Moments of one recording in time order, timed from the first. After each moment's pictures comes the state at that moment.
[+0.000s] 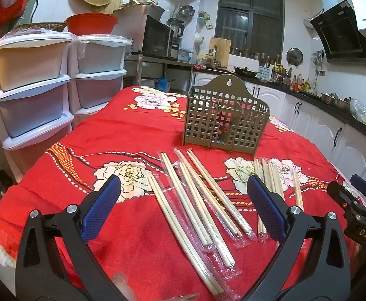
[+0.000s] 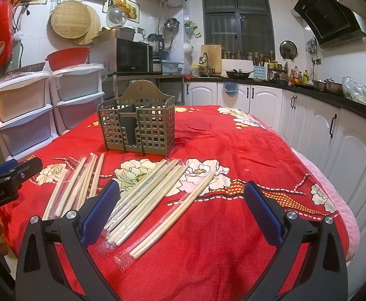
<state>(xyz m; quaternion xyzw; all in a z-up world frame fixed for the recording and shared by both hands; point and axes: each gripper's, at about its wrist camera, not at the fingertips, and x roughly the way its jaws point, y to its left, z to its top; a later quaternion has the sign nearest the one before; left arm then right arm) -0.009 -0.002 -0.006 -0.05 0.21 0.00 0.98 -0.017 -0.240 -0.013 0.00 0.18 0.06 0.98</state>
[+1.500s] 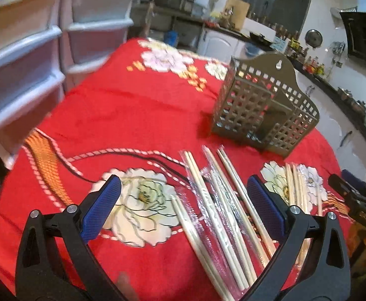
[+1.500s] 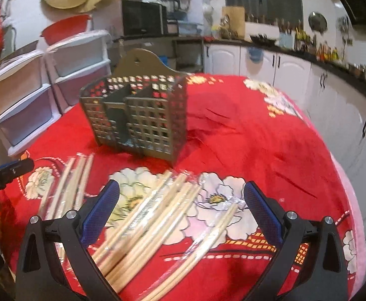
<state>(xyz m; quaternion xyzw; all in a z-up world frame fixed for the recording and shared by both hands) 0.100 0.063 -0.015 -0.12 0.37 -0.02 0.92 0.124 -0.234 -0.004 -0.01 0.32 0.12 0.94</state>
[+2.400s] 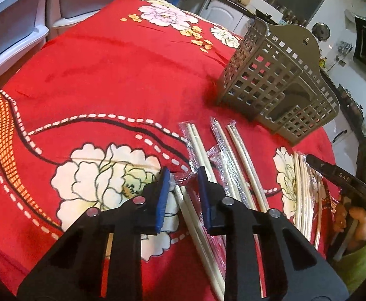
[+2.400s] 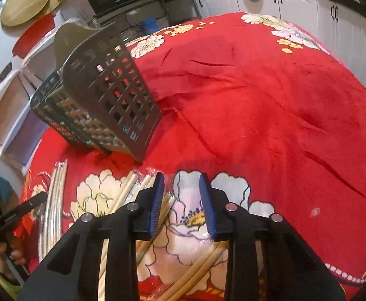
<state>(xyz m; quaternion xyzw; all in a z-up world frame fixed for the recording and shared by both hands) 0.137 0.070 -0.053 -0.17 0.45 -0.06 0.87 0.218 -0.272 -0.053 0.11 0.45 0.17 0.87</state>
